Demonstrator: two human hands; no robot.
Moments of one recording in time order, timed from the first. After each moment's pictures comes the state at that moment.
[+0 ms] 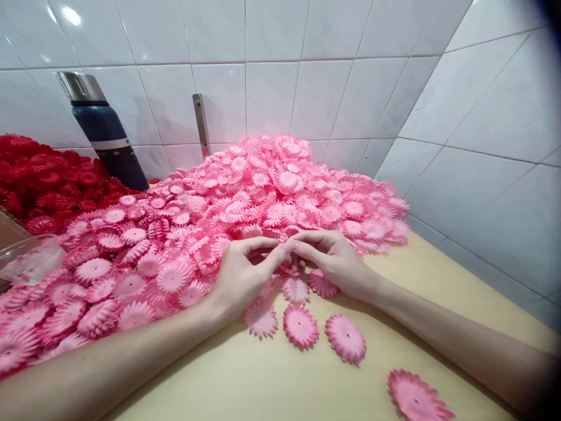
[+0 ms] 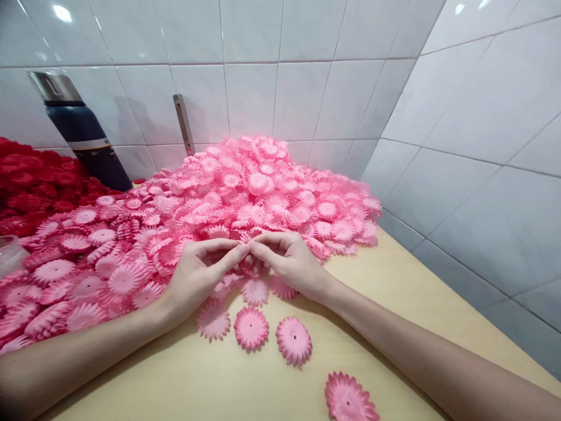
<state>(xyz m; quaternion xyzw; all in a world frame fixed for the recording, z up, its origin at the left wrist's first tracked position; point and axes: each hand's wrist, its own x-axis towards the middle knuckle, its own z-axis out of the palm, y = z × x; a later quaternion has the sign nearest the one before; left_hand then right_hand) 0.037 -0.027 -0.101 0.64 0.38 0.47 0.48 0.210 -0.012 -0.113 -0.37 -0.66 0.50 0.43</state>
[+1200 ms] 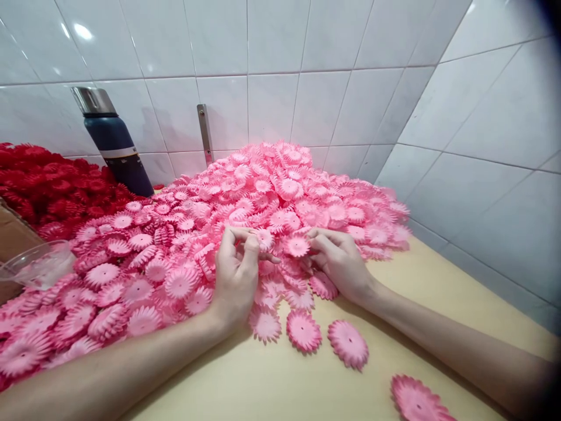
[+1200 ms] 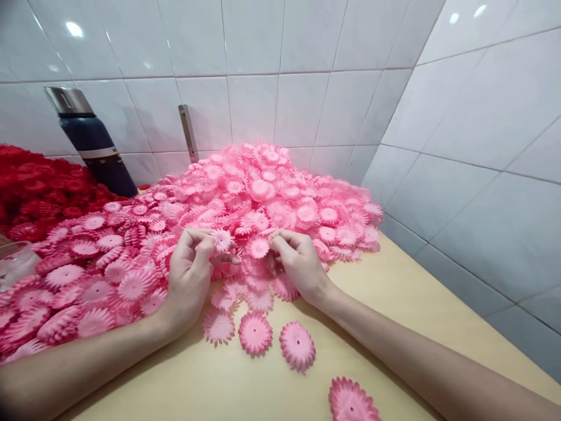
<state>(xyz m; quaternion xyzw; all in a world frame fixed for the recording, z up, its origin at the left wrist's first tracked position) 0.039 -0.025 -0.111 0.50 0.34 0.65 0.45 0.209 -0.004 -0.125 -0.42 -0.53 0.48 0.56</state>
